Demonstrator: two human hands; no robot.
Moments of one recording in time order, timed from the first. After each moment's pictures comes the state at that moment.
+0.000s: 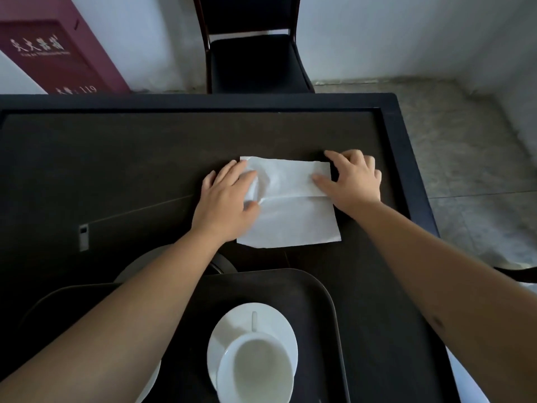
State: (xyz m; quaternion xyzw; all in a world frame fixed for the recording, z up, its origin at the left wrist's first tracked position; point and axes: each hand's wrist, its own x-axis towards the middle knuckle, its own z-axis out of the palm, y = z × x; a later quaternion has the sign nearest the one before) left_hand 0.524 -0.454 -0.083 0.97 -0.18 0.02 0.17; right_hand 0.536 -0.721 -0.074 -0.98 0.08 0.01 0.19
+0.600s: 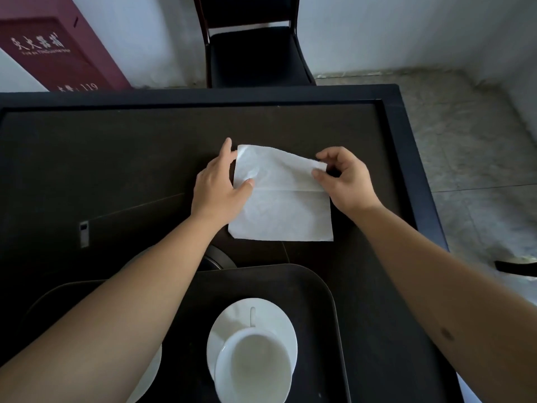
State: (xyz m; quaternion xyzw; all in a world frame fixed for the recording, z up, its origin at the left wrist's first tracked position) left_hand 0.537 -0.453 -0.076 0.93 -0.02 -0.02 0.36; right_hand 0.516 -0.708 -0.064 -0.83 0.05 -0.02 0.56
